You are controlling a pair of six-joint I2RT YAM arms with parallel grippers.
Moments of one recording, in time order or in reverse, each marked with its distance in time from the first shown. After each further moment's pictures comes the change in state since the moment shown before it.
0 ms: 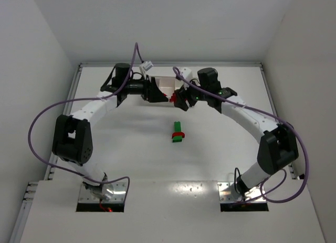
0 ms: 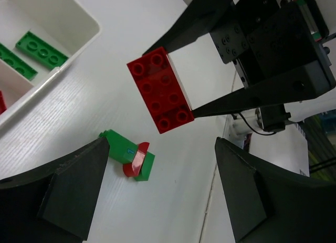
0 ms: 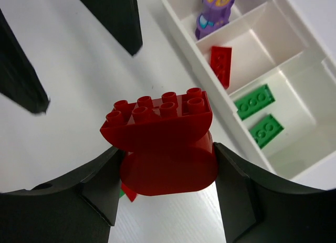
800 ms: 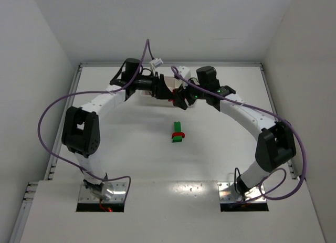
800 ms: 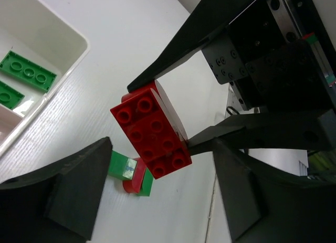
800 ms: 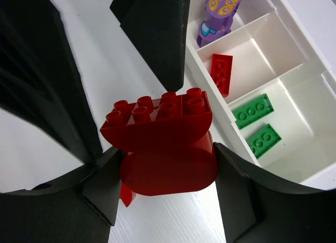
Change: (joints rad) left arm -0.068 0.132 0.161 -0.044 0.016 0.027; right arm 0.000 0.035 0.040 0.002 -0.030 -0.037
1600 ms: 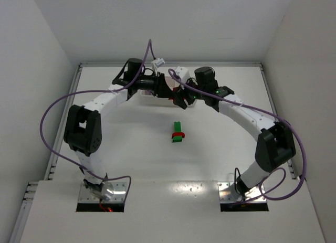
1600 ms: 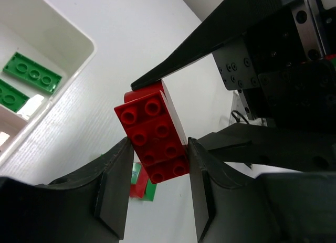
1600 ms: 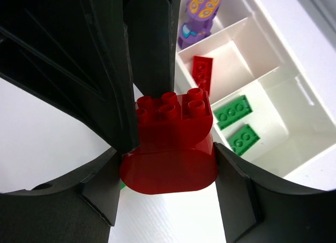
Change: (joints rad) left arm -0.012 0.031 0.024 -0.001 -0.029 -0.008; right arm 0.014 0.002 0.002 0.008 0.082 -0.040
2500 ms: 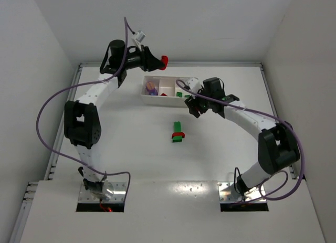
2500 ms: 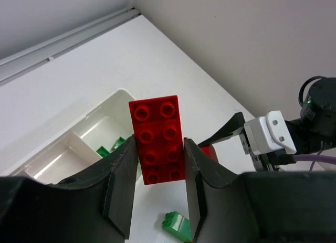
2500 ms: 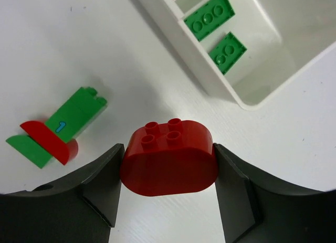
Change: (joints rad) left arm 0.145 0.093 0.216 0.264 -0.101 -0.145; right arm -0.083 -0.043 -0.203 0.000 0.144 -0.061
